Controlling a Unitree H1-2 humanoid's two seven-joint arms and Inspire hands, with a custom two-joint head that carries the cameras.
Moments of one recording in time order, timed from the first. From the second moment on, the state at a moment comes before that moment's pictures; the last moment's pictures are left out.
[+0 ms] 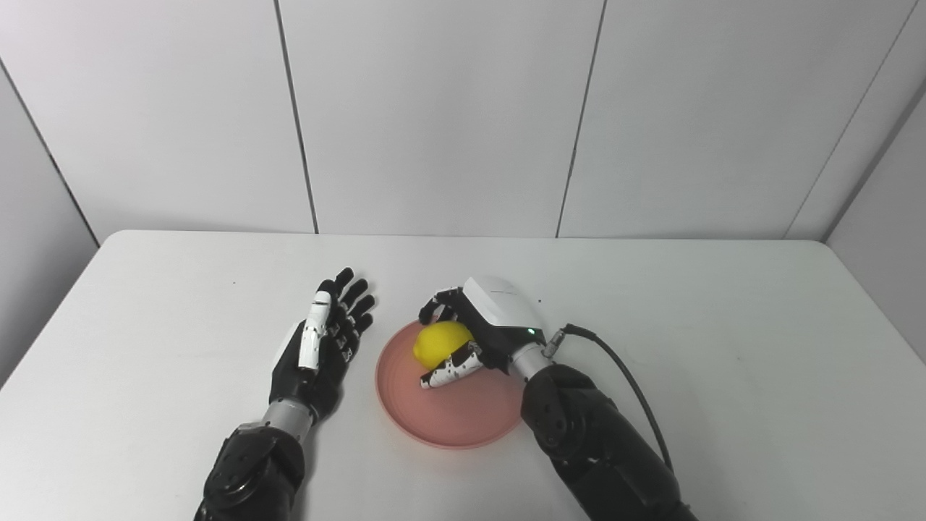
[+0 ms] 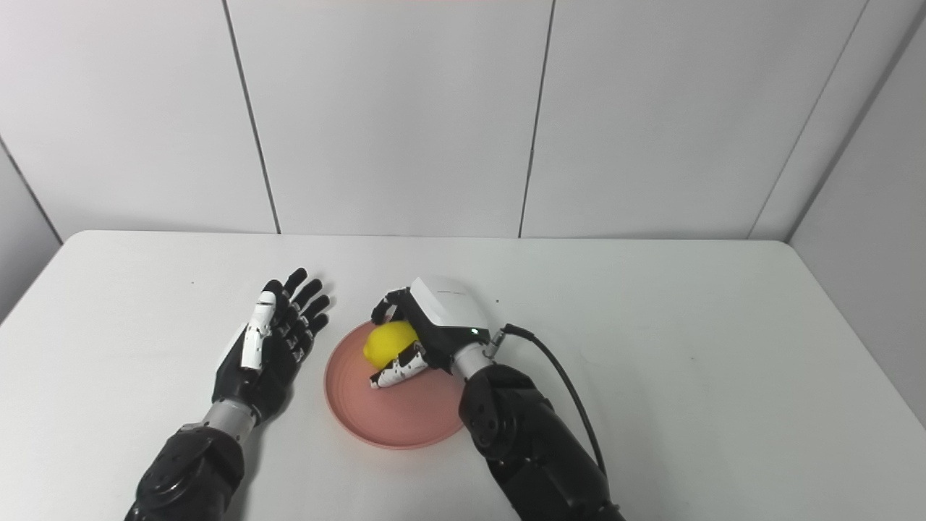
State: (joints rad) left arm -0.31 0.01 0.07 0.13 -0.30 0.25 -0.16; right arm -0.55 -0.09 0.46 0.22 -0.77 0.23 0.11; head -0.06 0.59
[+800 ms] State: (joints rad) left arm -0.31 0.01 0.07 0.13 -0.30 0.25 -0.17; right arm -0.55 -0.13 0.52 0.20 -0.79 0.21 0.14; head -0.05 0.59
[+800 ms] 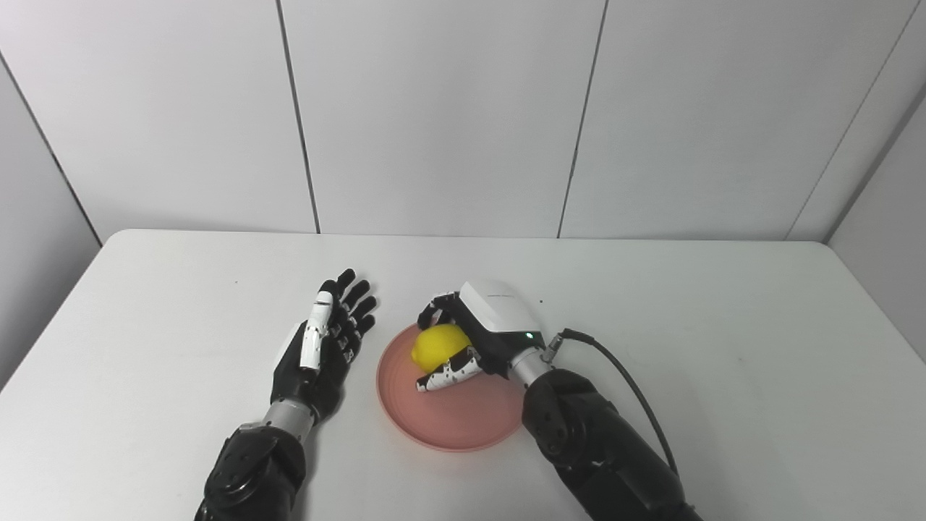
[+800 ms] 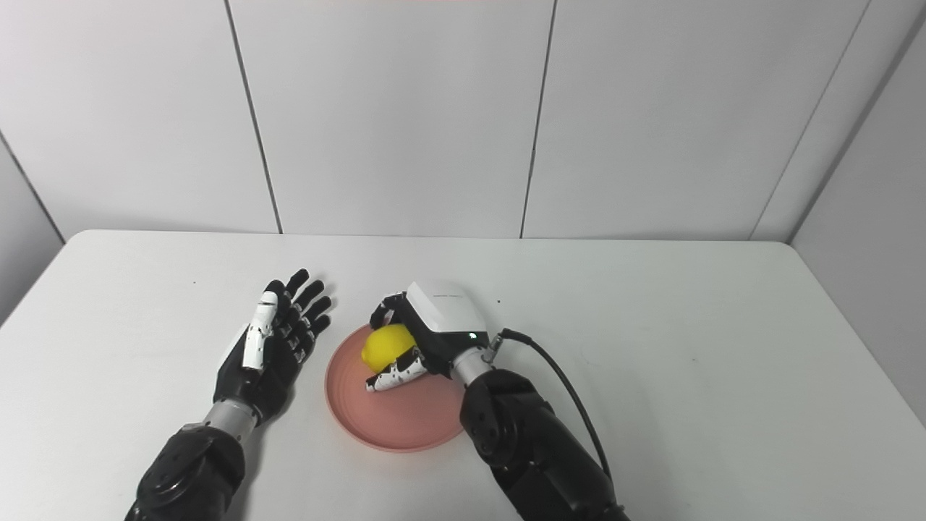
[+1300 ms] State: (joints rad) left arm -0.31 0.01 0.07 0.13 -0.30 0.25 -0.17; right arm -0.52 -0.16 0.53 0.12 -0.82 0.21 0.21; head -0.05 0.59
